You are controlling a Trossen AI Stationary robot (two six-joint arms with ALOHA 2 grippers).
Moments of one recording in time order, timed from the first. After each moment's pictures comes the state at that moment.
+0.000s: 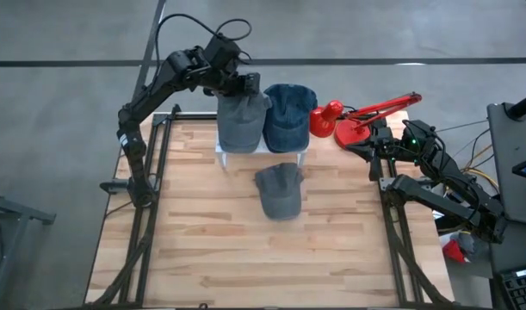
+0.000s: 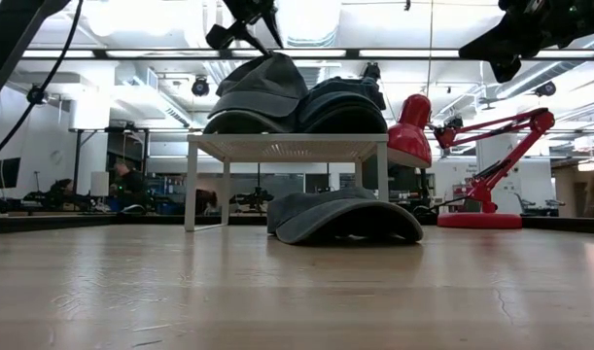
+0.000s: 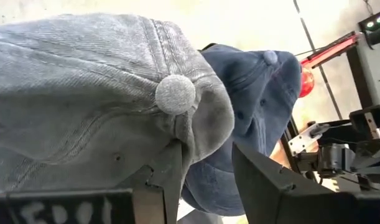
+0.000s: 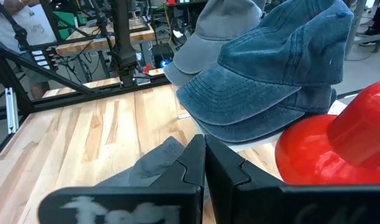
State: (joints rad) left arm 0.56 1.83 2.34 -1.25 0.01 -0.76; right arm -0.72 0.40 0.57 -0.39 -0.50 0.03
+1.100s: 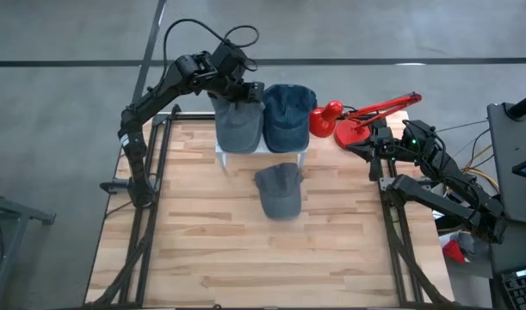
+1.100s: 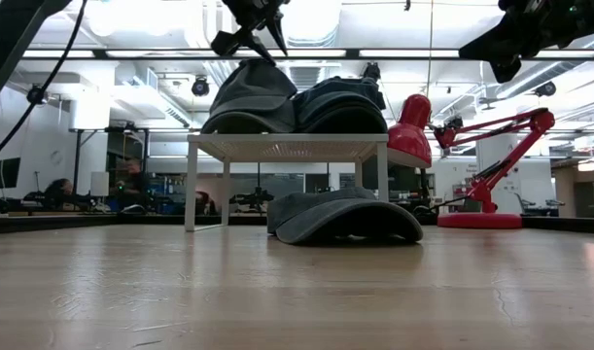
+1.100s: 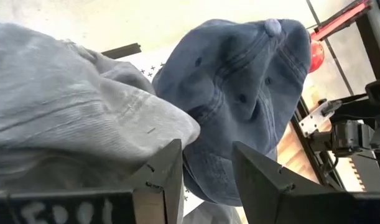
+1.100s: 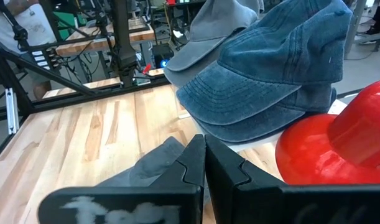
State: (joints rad) left arm 0.53 1.83 2.29 -1.23 0.03 -0.68; right arm -0.72 0.40 0.57 -0.39 -0.50 0.03
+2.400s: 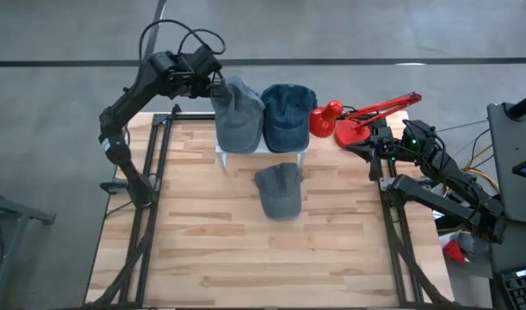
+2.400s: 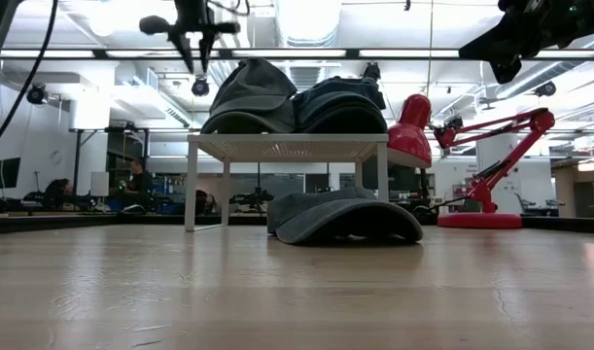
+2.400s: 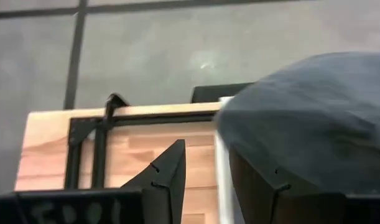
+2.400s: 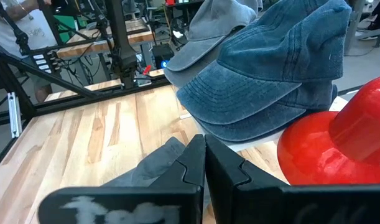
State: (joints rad) left arm 0.61 1.67 2.15 -1.57 -0.51 -0.82; right arm -0.72 0.40 0.57 -0.39 -0.50 0.05
